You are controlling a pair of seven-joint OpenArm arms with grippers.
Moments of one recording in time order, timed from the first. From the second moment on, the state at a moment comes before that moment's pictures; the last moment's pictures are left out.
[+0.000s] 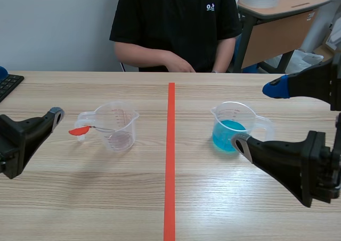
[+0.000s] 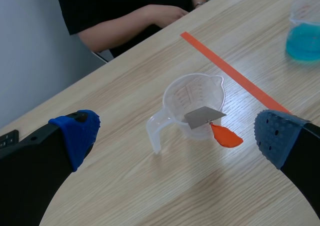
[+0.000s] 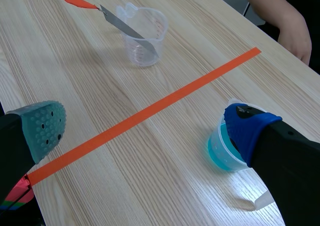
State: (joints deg) left arm 37.3 -25.4 -18.4 124.3 -12.3 -27.5 8.7; right arm -34.2 60.1 0.3 118.6 35.8 26.6 2.4
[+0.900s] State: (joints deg) left arm 42.5 -28.8 -17.0 124.3 -10.8 -27.4 -2.7; right arm -33.9 53.3 0.3 118.6 35.8 25.3 -0.4
